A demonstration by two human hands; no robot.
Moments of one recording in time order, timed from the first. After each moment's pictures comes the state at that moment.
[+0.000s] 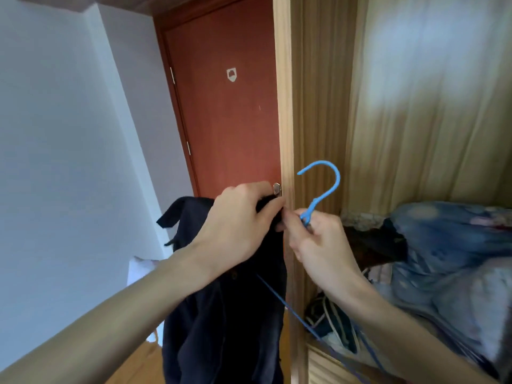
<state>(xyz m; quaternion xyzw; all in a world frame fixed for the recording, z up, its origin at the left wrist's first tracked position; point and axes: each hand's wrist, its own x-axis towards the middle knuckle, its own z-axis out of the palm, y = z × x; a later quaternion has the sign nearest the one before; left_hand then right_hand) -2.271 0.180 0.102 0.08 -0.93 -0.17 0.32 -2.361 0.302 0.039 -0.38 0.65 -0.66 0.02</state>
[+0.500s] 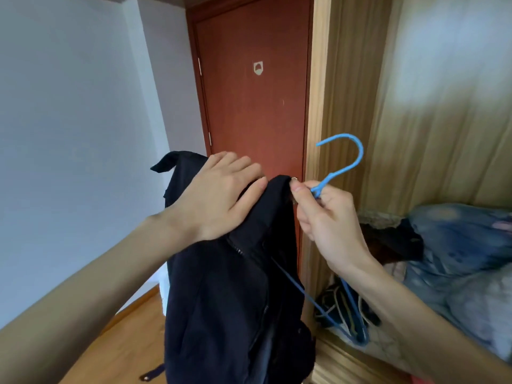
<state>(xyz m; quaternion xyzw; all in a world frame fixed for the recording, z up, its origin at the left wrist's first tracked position) -2.204 0.123 0.111 0.00 -0.94 0.07 0.32 -2.321 0.293 0.064 -0.44 0.56 -0.70 0.06</state>
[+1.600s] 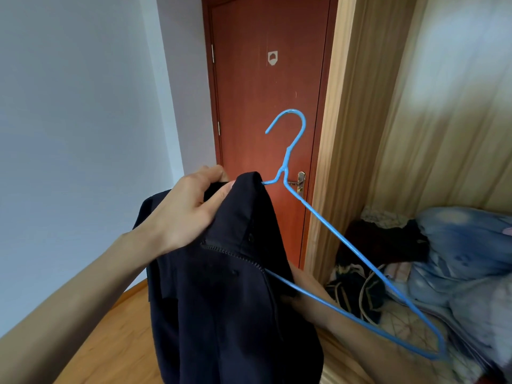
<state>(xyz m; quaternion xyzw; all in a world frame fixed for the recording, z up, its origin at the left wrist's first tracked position) -2.147 0.111 0.082 0.11 -0.90 -0.27 0.32 -2.358 0.273 -0.123 -0.54 0.74 -0.37 0.17</state>
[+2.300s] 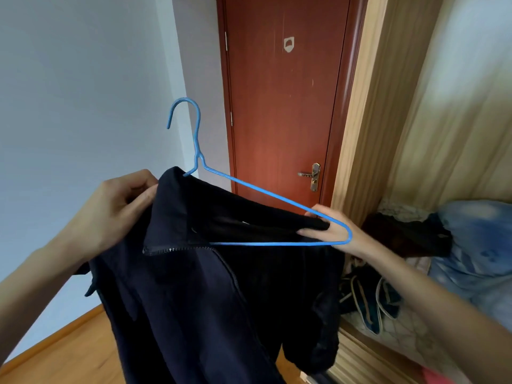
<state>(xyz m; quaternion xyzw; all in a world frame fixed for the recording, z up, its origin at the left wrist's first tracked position) -2.041 0.022 0.061 0.18 -0.89 -0.23 0.36 -2.420 0.232 -0.048 -0.52 0.75 -0.39 0.12</state>
